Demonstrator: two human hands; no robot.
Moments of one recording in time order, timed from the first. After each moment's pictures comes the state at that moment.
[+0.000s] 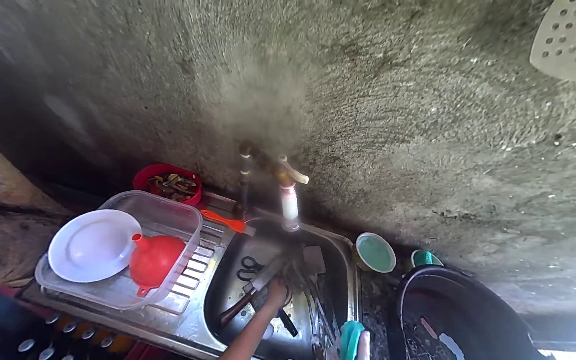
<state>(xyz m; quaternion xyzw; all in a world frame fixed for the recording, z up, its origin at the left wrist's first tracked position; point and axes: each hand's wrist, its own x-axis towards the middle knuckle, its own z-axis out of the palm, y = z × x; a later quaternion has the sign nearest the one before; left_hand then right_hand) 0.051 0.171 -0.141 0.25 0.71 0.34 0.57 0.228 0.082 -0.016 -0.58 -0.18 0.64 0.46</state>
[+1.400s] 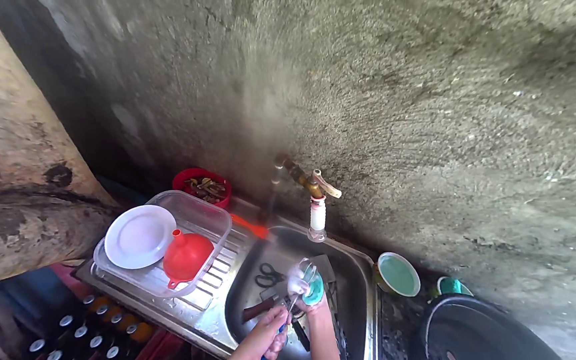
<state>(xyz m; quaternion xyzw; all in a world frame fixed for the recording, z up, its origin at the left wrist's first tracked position) 0.001 0.051 -0.026 0.16 0.48 0.48 0.71 0.096 0.203 -0.057 0.00 0.05 0.98 0.20</state>
